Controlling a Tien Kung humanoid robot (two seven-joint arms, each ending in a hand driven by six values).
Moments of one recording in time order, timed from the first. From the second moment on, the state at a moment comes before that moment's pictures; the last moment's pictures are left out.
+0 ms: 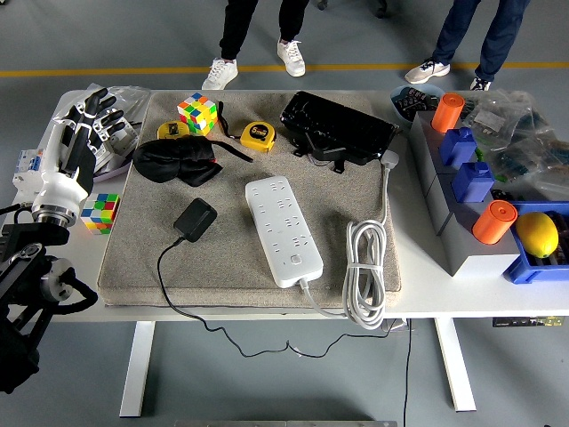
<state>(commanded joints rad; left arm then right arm) -0.32 0.26 -1.23 -1.13 0.81 0.14 -0.34 -0.05 -0.27 0.95 0.38 -0.52 -0.08 0.13</state>
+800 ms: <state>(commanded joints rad) -0.33 0.26 -1.24 -1.14 0.80 0.14 -0.33 -0.04 -0.28 0.95 0.39 -0.52 -0.08 0.13</state>
